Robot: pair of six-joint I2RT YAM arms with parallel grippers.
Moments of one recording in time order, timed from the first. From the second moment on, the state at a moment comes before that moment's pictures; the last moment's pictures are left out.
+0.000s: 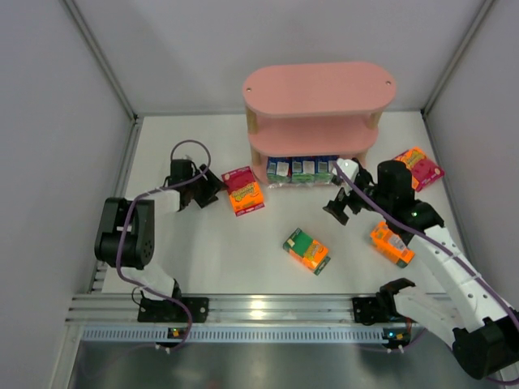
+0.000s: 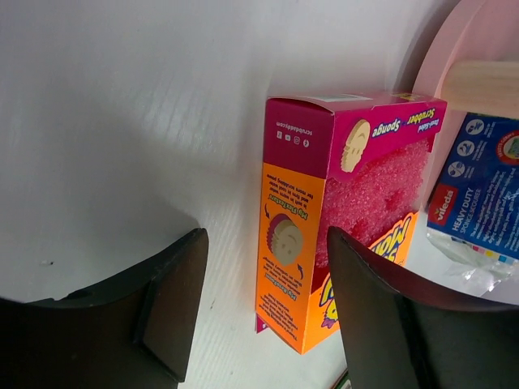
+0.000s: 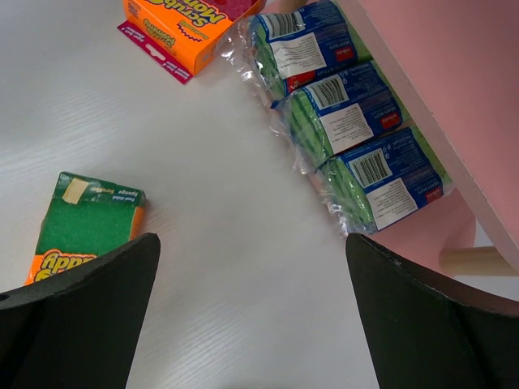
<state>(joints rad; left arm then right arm) -0.09 1.66 0.78 0.09 0.30 -0.82 0.36 0.92 0.84 -0.44 -0.47 -0.57</state>
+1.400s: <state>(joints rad) -0.03 1.32 0.63 0.00 0.39 -0.76 0.65 1.12 0.98 -0.70 -0.64 -1.05</state>
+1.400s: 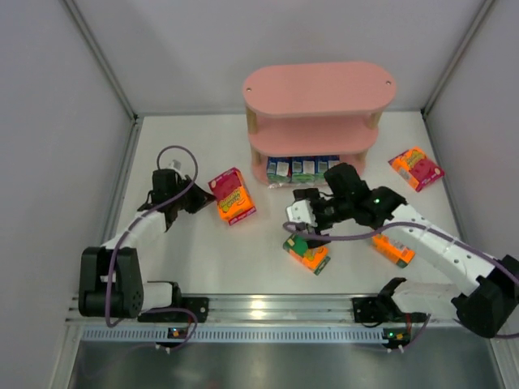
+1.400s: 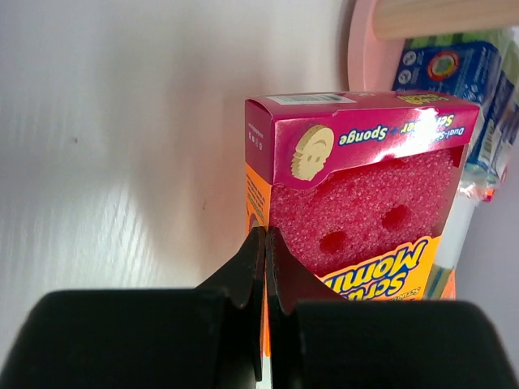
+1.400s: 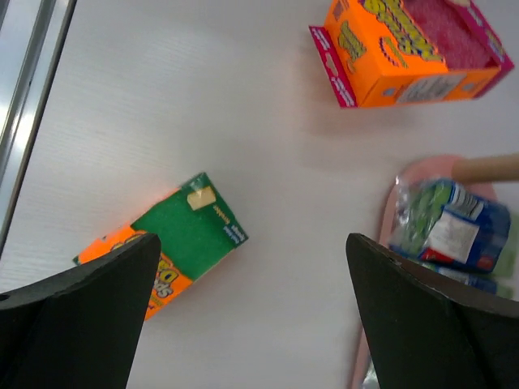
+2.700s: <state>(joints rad) -0.06 0.88 0.47 -0.32 0.54 -0.79 1.22 1.84 1.52 -0.65 -0.03 -1.09</state>
